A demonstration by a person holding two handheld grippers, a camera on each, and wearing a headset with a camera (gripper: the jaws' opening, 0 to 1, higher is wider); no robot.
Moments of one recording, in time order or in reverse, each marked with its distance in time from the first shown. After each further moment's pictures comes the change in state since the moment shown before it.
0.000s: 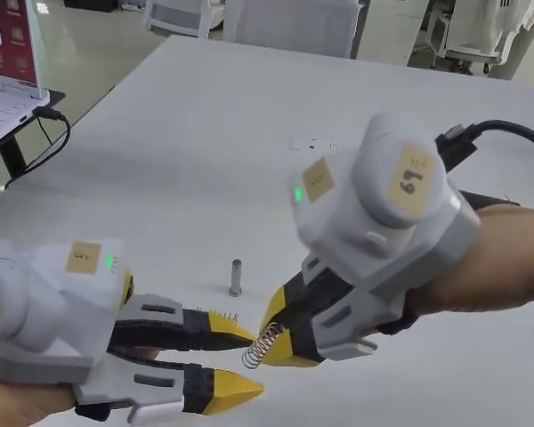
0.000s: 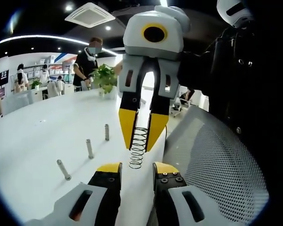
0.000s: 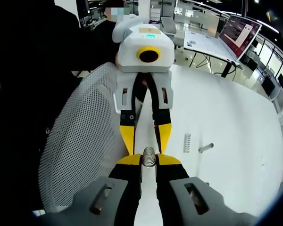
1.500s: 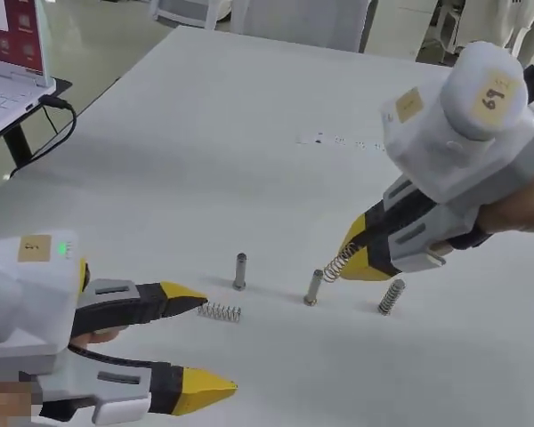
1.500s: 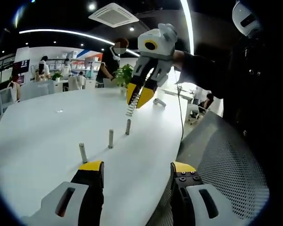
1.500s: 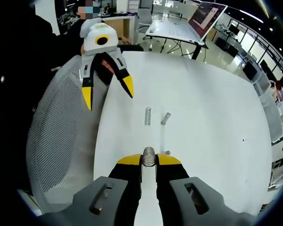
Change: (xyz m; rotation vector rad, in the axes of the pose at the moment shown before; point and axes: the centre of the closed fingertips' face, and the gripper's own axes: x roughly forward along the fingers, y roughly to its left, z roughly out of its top) left arm -0.027 0.024 -0.013 -0.114 -0.024 0.171; right arm -0.051 -0.078 -0.057 0.106 0.094 -0.176
